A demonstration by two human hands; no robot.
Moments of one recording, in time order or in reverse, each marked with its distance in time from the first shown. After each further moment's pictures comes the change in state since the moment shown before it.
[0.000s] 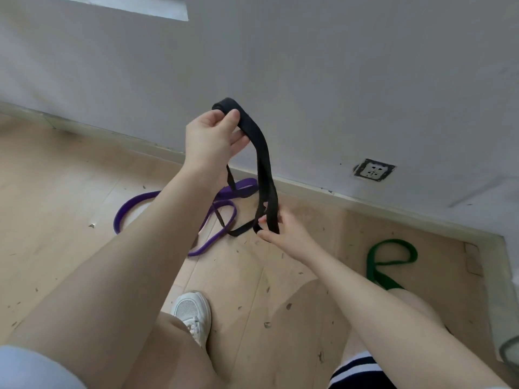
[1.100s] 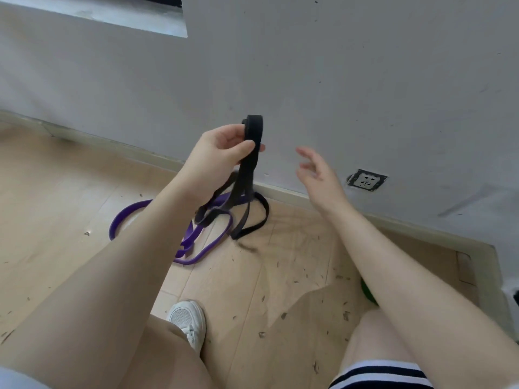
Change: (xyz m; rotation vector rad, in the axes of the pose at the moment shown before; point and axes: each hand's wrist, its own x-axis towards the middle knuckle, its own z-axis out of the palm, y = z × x) left_hand -0.005 0.004 -0.012 0.454 -0.389 0.146; right_hand 0.024 -0.055 -0.084 0.106 0.373 -0.142
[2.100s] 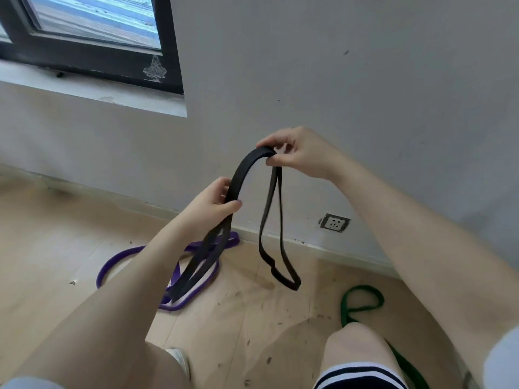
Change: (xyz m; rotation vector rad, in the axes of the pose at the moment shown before) left_hand -0.014 0.020 -0.001 0.282 -0.119 0.079; right_hand 0.009 -0.173 -0.071 -0.485 -0.303 -0.471
